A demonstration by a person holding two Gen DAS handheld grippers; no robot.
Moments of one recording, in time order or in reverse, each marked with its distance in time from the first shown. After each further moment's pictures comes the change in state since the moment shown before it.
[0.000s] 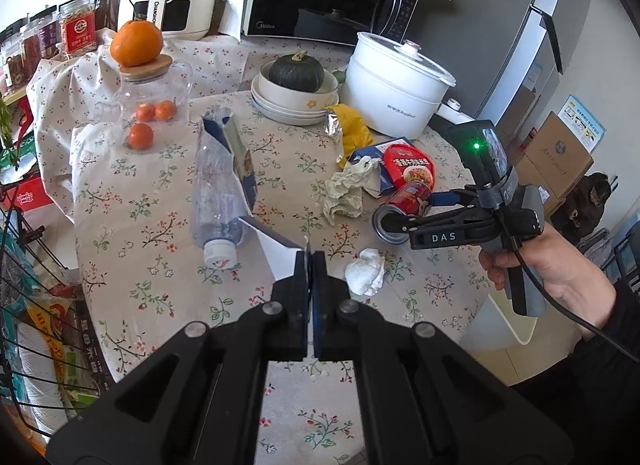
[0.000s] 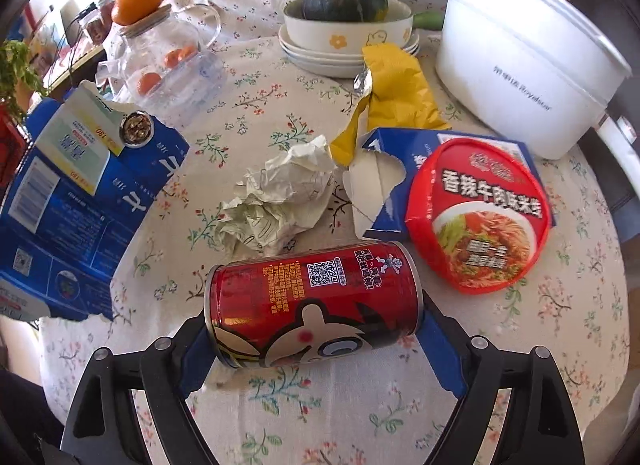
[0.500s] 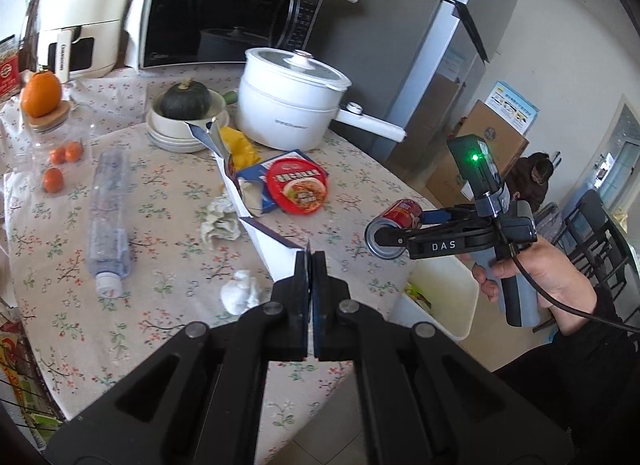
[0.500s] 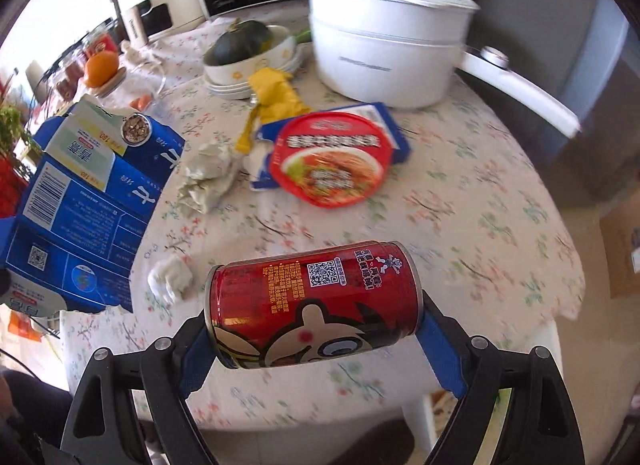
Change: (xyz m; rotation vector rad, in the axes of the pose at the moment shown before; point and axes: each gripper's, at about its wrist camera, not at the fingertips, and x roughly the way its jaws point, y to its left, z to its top) left arm -0.008 -0.093 0.006 0.125 -0.023 -0.242; right arm -0.107 -0.086 -0.086 0.229 -0.024 -0.066
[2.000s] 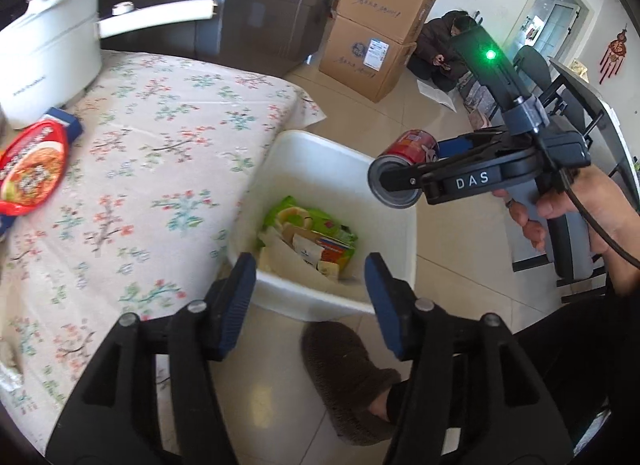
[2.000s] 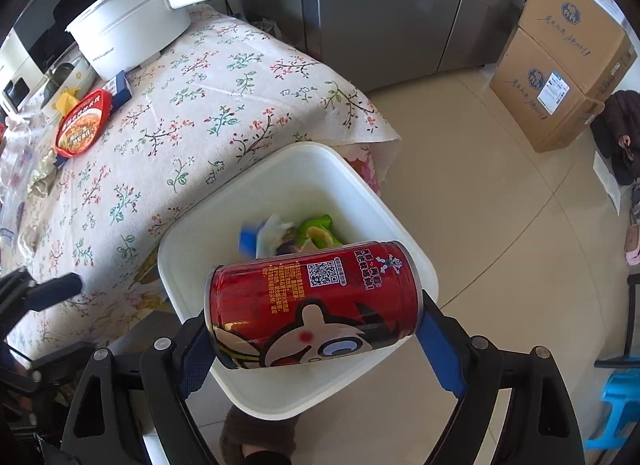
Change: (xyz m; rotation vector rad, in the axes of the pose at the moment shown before) left arm 0.181 -0.199 -0.048 0.362 0.323 -0.203; right arm -0.024 -0.229 -0.154 0.344 0.107 -0.189
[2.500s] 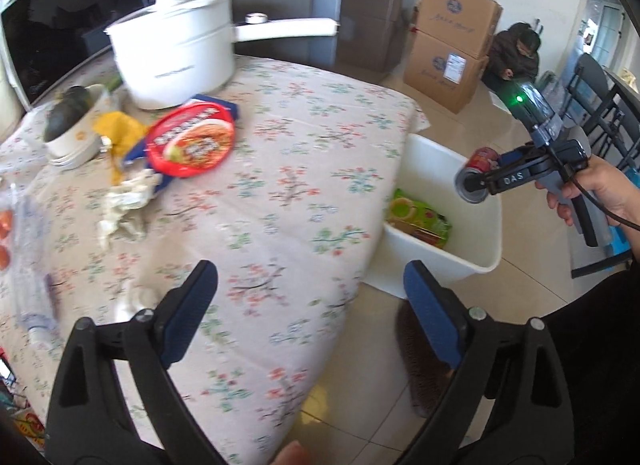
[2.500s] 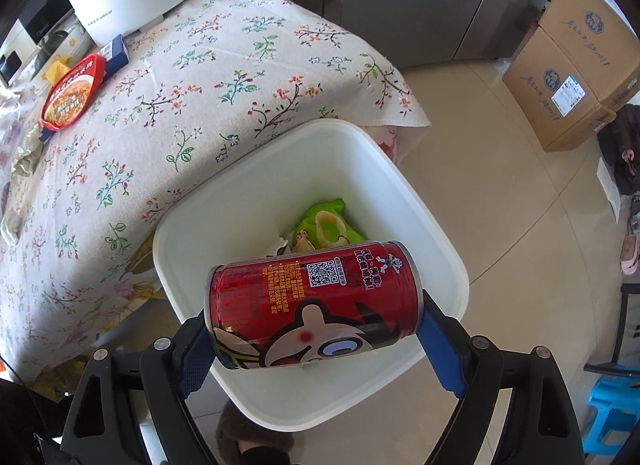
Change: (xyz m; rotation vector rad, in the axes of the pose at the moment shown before) left arm -0.084 0.079 -0.034 -0.064 -0.039 0.290; right arm 0.034 0.029 0.010 -0.038 0.092 -0.036
